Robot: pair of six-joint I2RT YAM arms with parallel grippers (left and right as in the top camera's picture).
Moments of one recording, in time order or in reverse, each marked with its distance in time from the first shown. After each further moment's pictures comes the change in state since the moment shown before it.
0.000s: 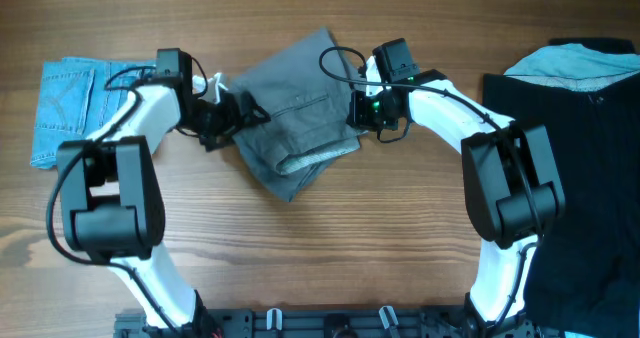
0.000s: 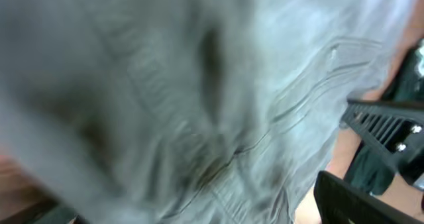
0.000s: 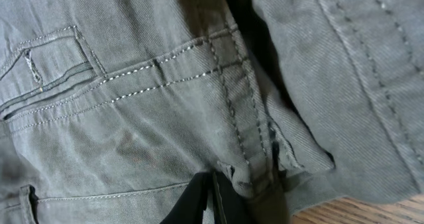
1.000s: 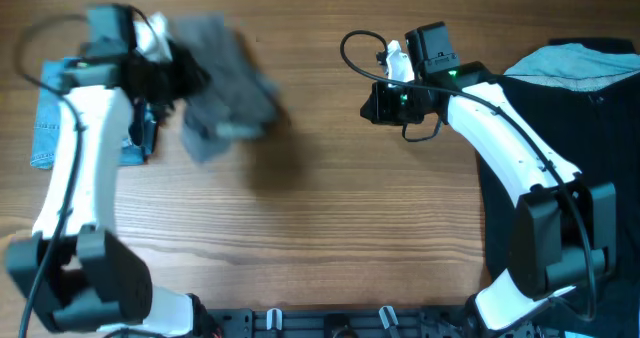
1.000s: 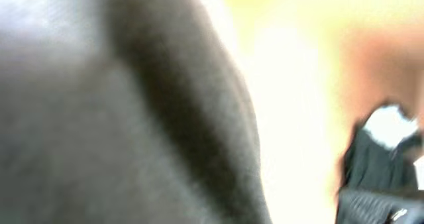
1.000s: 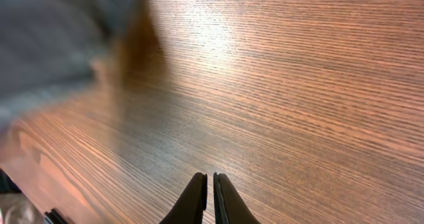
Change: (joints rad) left arm 0.095 -0.328 0.257 -0.189 -0.192 -0.050; right arm -0.056 -0.293 -0.020 -0.206 -0.082 -0.110
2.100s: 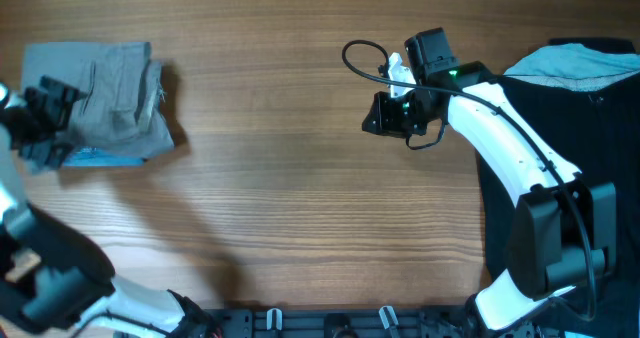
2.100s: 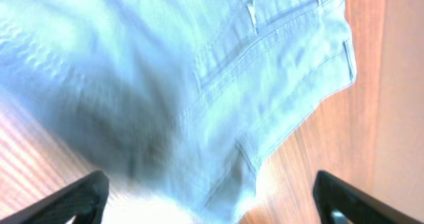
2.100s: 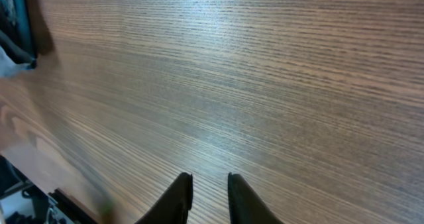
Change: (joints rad) left arm 0.566 0.117 0.055 -0.222 -0.045 -0.214; right arm 0.000 0.000 0.000 -0.125 0.000 -0.003
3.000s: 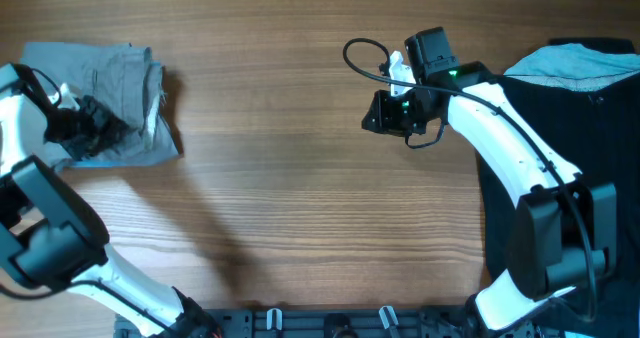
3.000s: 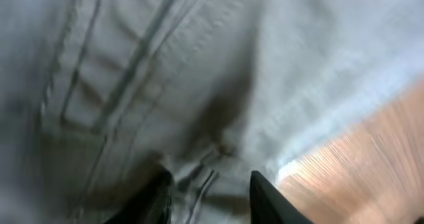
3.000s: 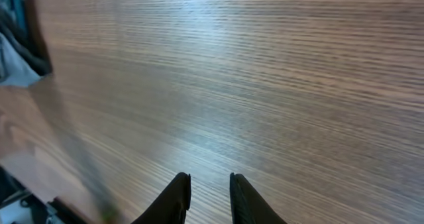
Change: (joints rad) left arm -0.118 0.203 -0.041 0.069 -0.030 0.313; right arm 0.000 -0.003 0.000 0.016 0.023 0.027
